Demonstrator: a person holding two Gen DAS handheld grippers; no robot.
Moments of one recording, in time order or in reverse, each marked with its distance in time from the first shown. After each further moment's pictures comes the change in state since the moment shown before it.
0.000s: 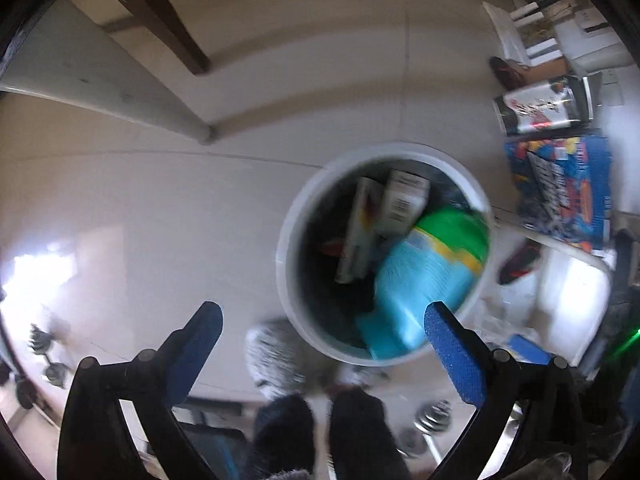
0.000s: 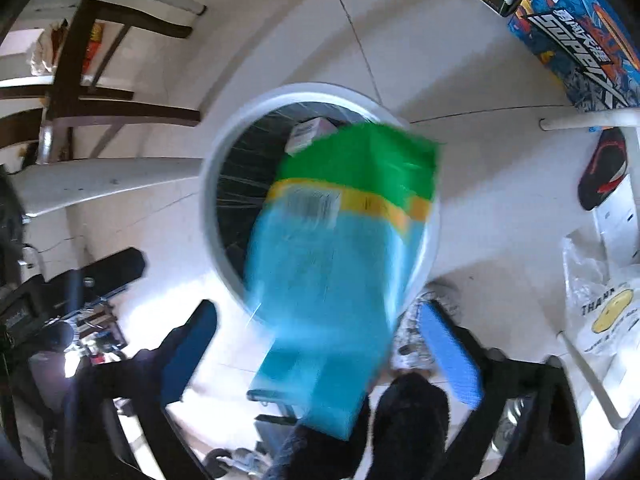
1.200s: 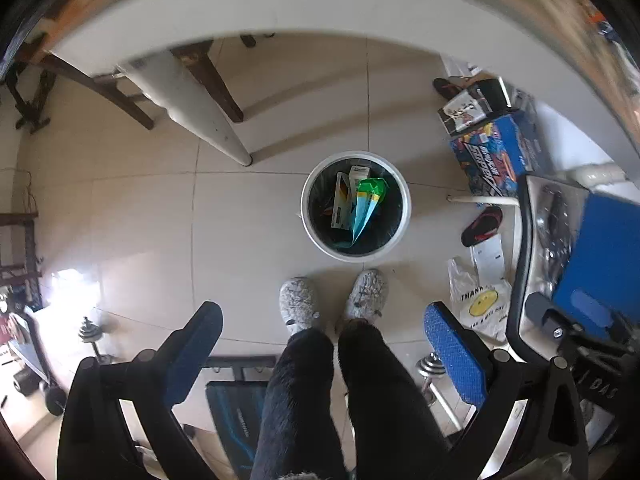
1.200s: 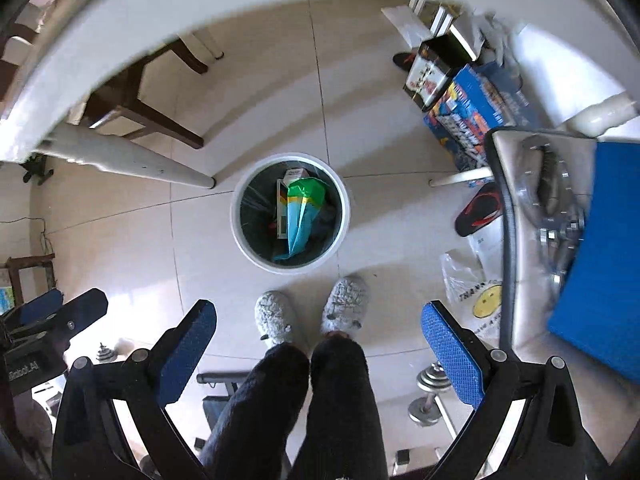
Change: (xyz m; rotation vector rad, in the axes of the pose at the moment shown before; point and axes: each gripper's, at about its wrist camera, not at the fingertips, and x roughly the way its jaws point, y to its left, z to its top) left arm -0.272 -0.026 -0.139 0.087 -0.107 0.021; right arm -0.296 0.107 -0.129 -0.118 -0.196 -0.270
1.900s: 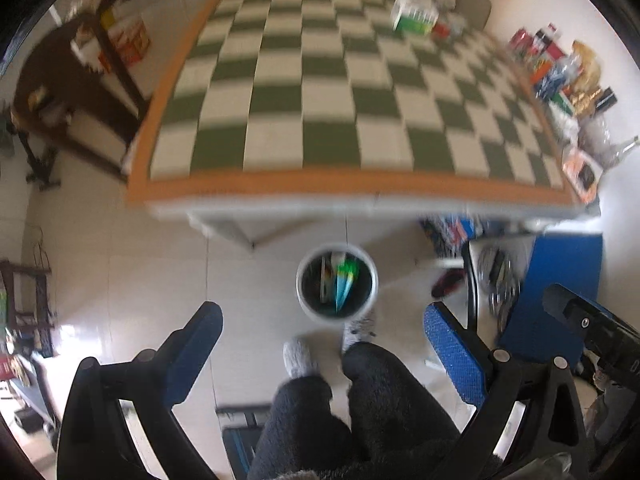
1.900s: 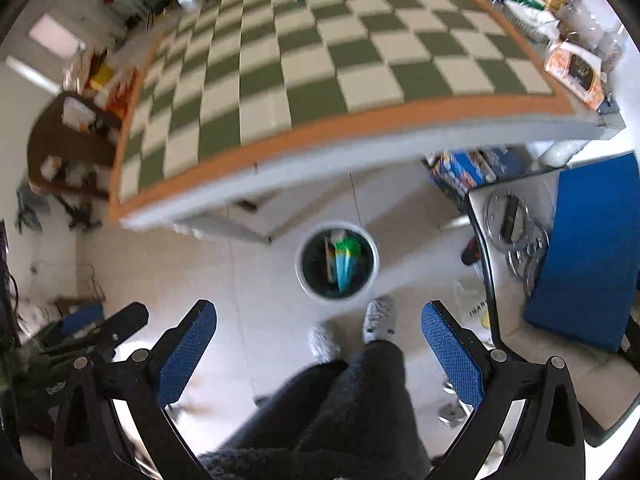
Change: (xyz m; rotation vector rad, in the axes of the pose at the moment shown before) left arm -0.194 -0.004 0.055 0.070 -0.279 -0.038; right arm -0.237 0.028 0.018 0.112 -0.217 0.123
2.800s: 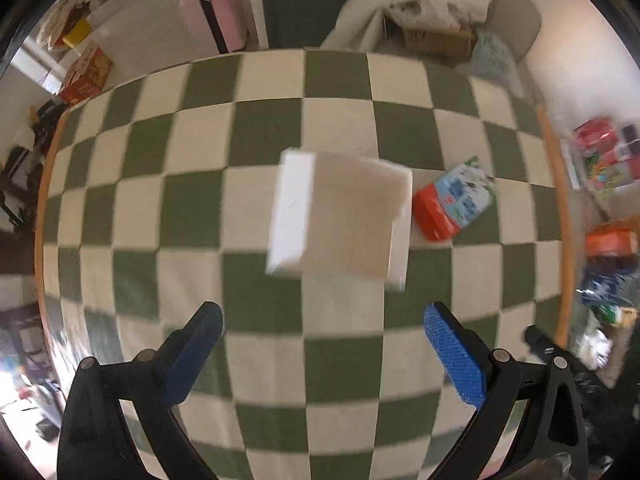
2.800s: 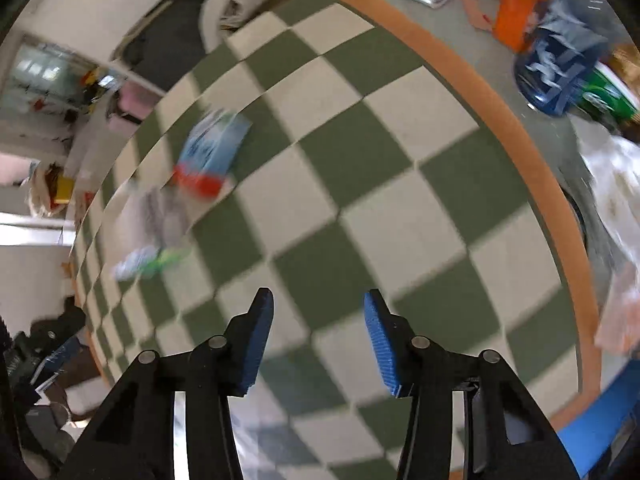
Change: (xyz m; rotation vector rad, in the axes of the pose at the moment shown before) left arm 0.209 -0.185 0.479 -0.023 0.166 0.068; right arm 0.165 -0.204 0.526 0.348 0.089 0.038
